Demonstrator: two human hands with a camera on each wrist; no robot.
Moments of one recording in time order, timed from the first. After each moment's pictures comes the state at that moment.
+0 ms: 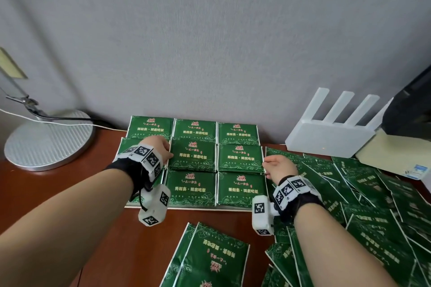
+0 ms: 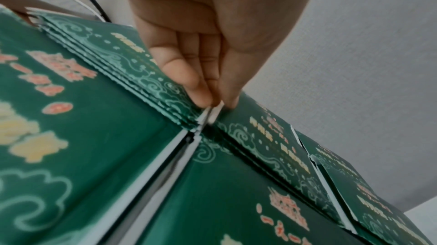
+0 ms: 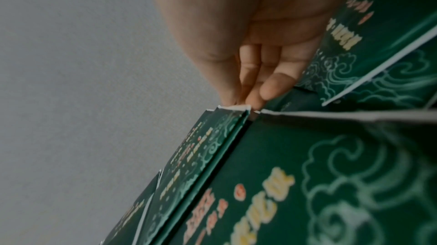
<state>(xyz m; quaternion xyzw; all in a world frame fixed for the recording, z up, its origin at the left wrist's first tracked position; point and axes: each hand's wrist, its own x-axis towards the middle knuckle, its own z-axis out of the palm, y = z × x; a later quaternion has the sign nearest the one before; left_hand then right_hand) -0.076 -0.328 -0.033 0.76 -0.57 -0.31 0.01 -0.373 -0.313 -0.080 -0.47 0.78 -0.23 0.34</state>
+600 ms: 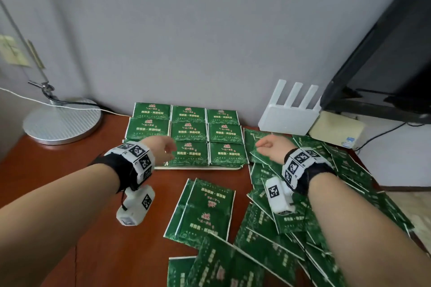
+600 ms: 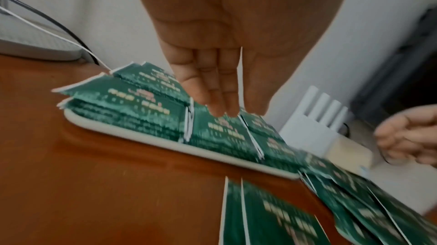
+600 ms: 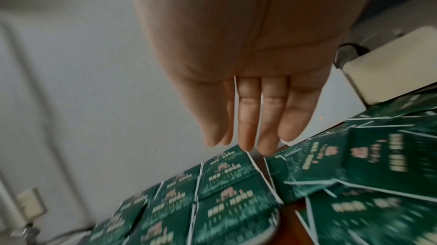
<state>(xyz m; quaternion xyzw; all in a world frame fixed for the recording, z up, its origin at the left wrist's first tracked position) -0.063 -0.194 0.020 0.62 -0.74 -0.28 -0.01 -0.358 -0.184 0.046 -0.63 0.73 -0.07 0.25</state>
